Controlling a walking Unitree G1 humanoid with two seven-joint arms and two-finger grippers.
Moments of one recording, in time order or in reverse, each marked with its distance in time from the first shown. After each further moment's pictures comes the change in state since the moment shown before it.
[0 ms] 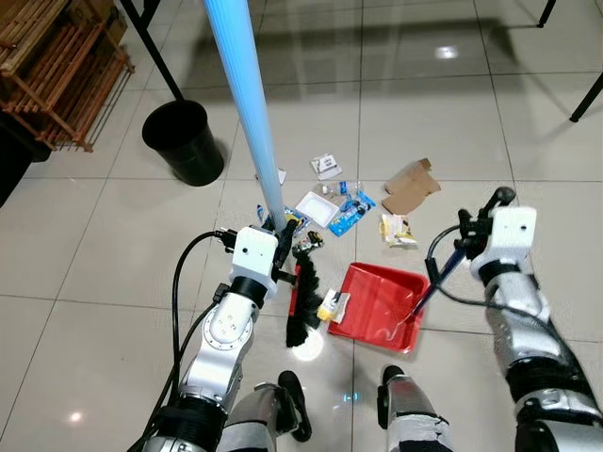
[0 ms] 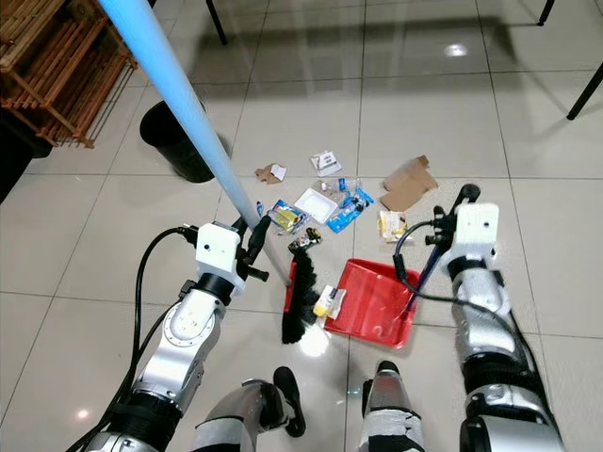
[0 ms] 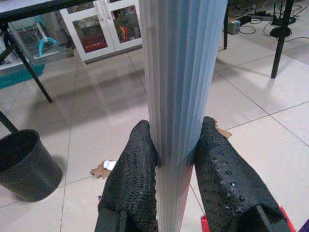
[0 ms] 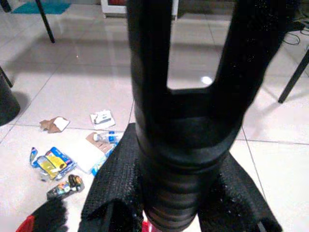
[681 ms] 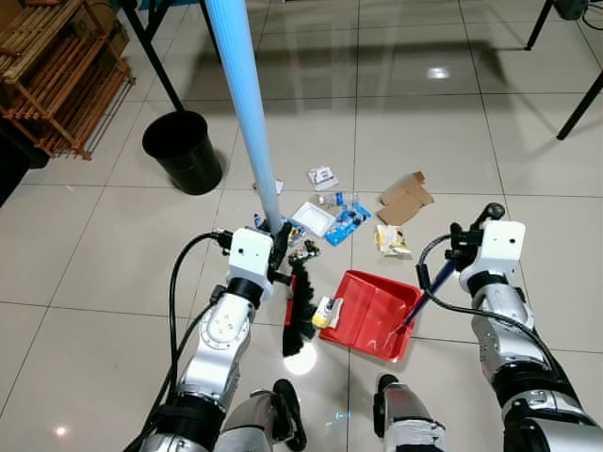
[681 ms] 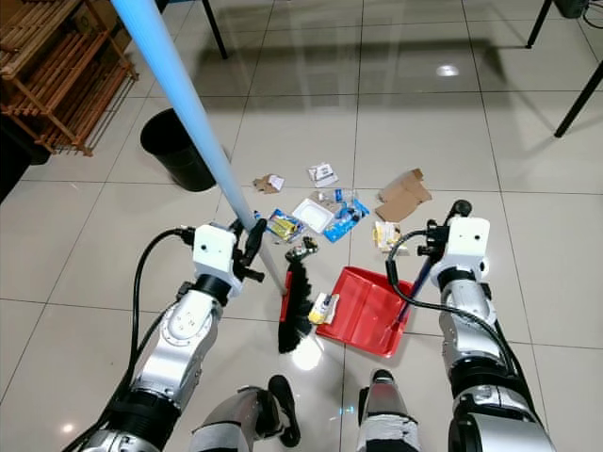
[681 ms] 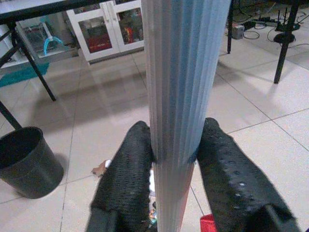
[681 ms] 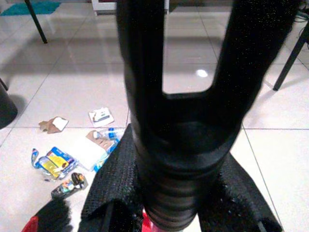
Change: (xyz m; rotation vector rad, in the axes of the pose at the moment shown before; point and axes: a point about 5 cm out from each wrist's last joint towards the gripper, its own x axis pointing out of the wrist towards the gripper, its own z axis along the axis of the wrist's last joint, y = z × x) left arm -0.001 0.005 -0.008 -0.015 0.036 0.015; right arm -0.004 0.011 -0.017 0.063 0.056 -0.029
